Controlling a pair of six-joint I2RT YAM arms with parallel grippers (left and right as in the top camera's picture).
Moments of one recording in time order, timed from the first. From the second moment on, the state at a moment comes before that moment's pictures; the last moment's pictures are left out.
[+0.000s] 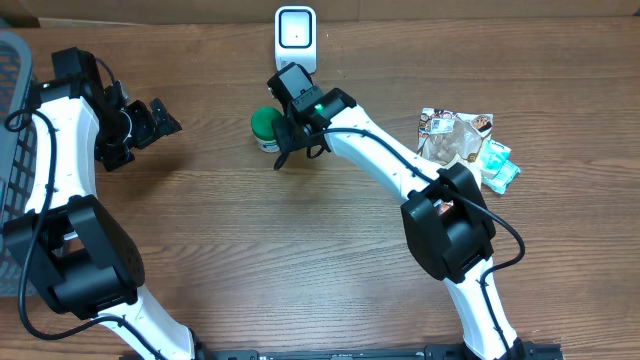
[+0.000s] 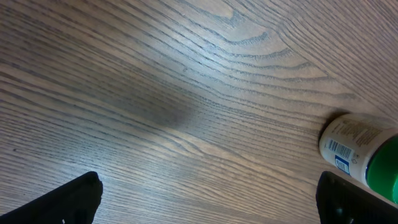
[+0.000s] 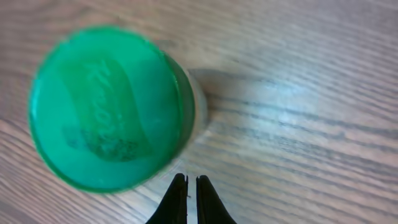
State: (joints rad) left arm 0.32 1.96 1.67 -1.09 0.22 -0.23; right arm 0.66 2.29 1.94 -0.78 -0.01 0.27
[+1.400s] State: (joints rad) left arm 0.32 1.96 1.67 -1.09 0.22 -0.23; right arm 0.68 2.38 2.07 -0.64 -0.06 -0.01
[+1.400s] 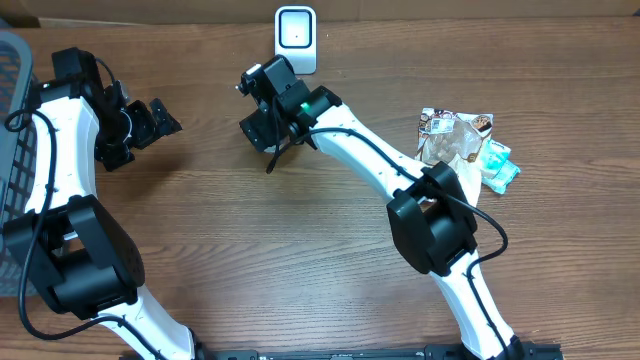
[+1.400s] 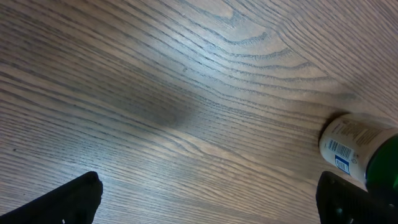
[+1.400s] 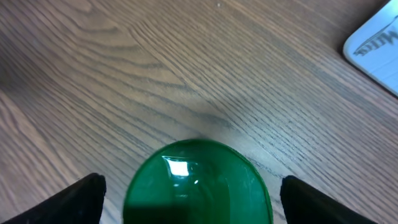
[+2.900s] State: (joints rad) left arm 0.32 1.96 1.67 -1.09 0.22 -0.23; right arm 0.35 1.98 2.08 -0.73 -1.24 0.07
